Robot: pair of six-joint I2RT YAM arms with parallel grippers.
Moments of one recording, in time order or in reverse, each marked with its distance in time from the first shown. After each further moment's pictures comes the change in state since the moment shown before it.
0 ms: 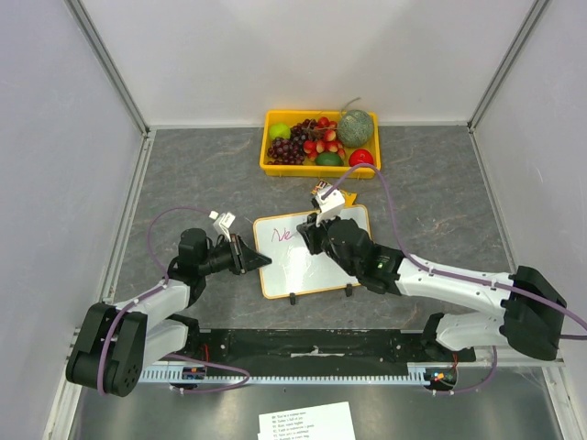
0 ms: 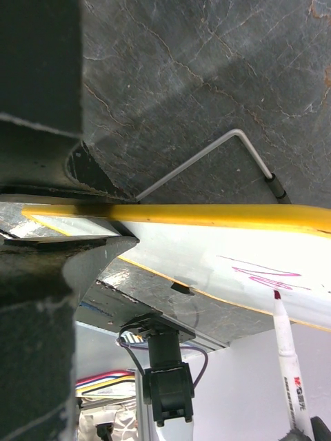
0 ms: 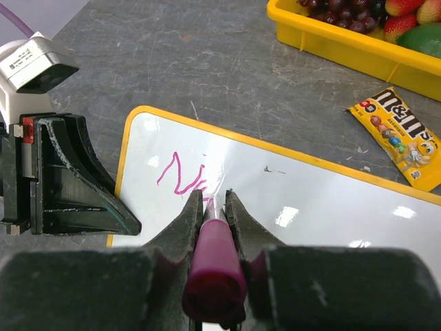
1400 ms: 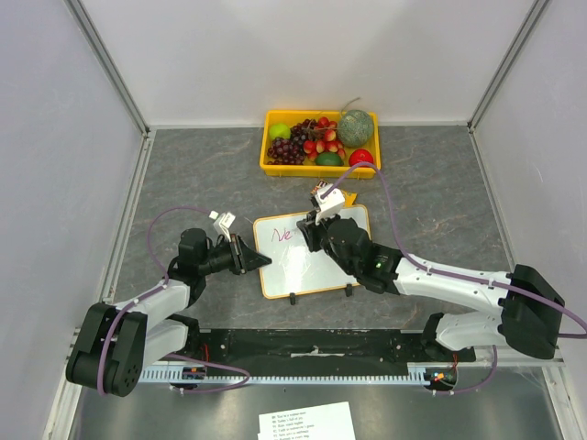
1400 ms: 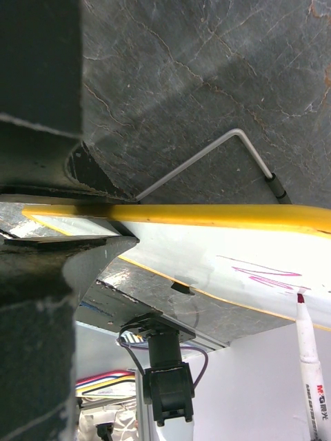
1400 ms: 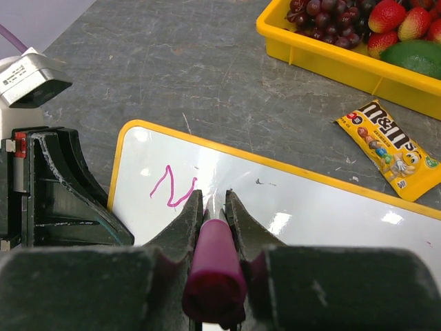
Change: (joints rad) left arm 0.000 0.000 0.000 0.000 0.002 0.000; right arm -0.001 0.005 0.003 0.032 0.040 -0.031
